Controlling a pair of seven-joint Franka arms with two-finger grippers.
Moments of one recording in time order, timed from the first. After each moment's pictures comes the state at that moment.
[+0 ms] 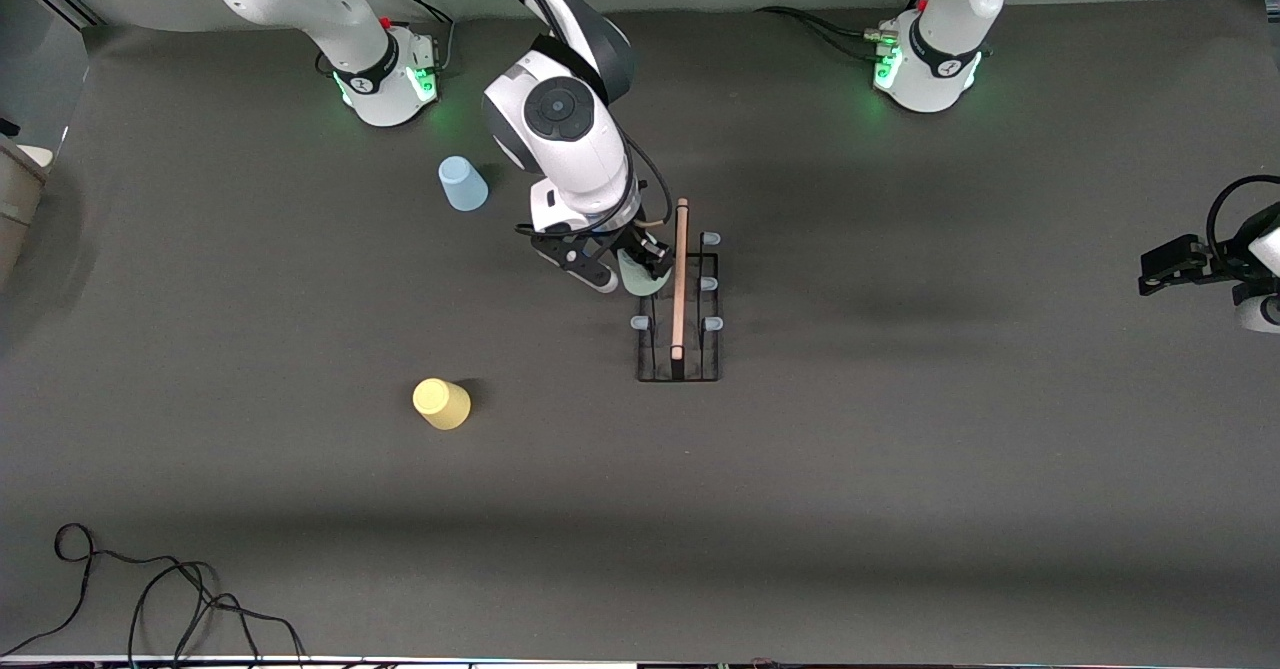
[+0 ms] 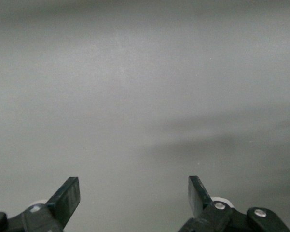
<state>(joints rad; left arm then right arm) 0.02 0.10 0.08 -1.64 0.03 1.73 0.24 0.86 0.40 -0.08 -1.76 0.15 2.27 1.35</state>
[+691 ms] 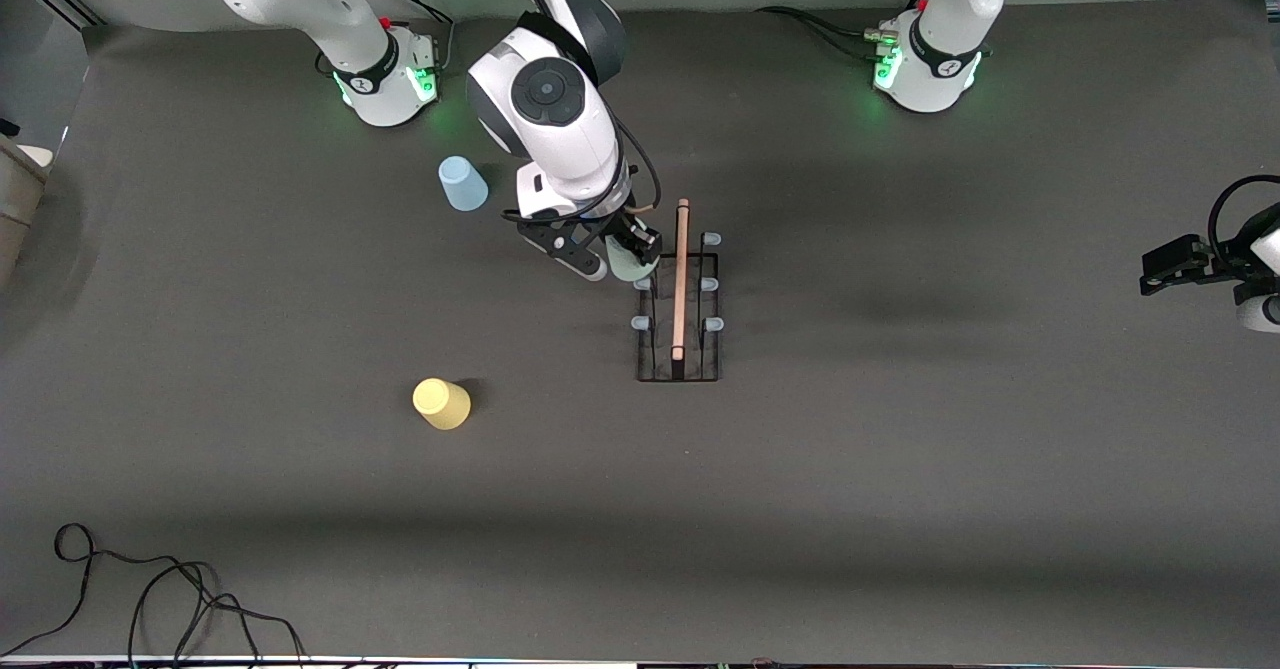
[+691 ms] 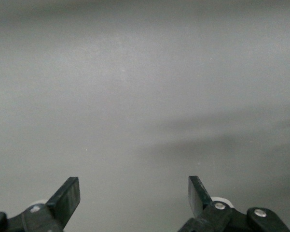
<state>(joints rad) 0.02 0.10 0.08 -1.64 0.03 1.73 0.24 0.86 0.35 -0.08 -1.76 0.15 2.15 1.35</state>
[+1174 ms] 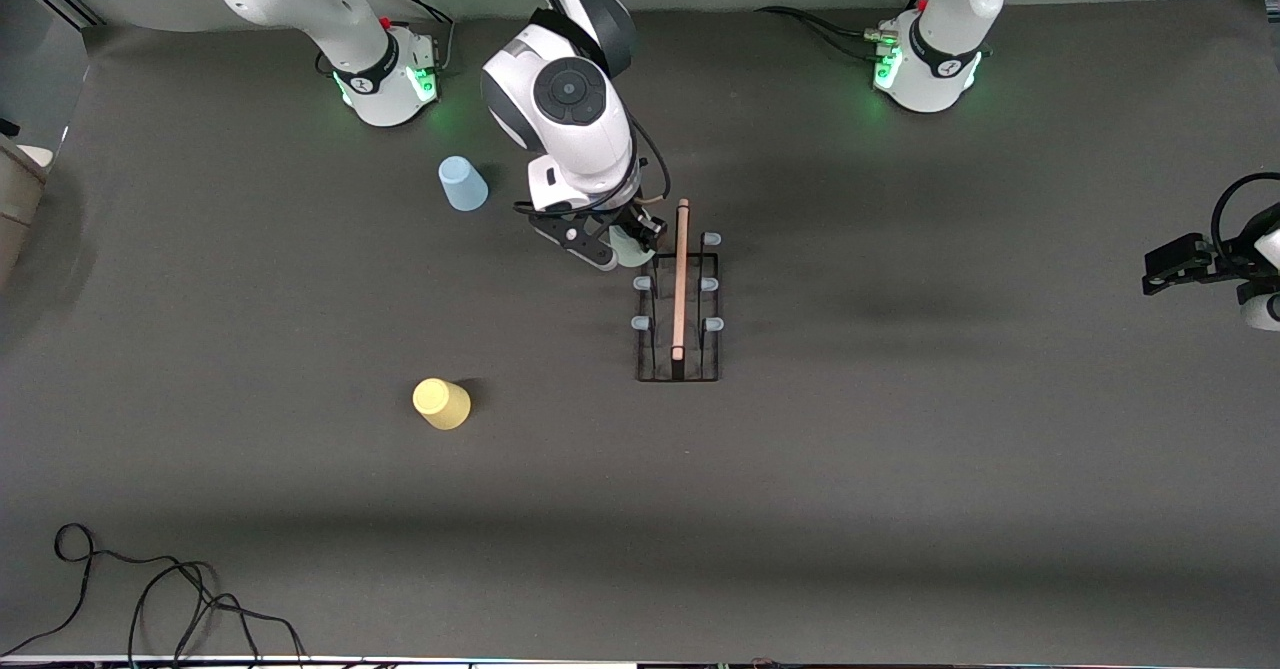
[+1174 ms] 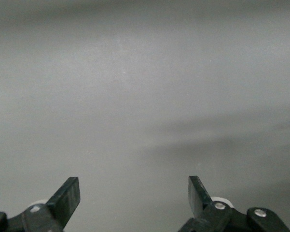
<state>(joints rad) 0.02 0.09 0.08 -1.64 0.03 1.73 0.24 0.89 0.37 -0.08 -1.77 0.15 2.14 1.35</state>
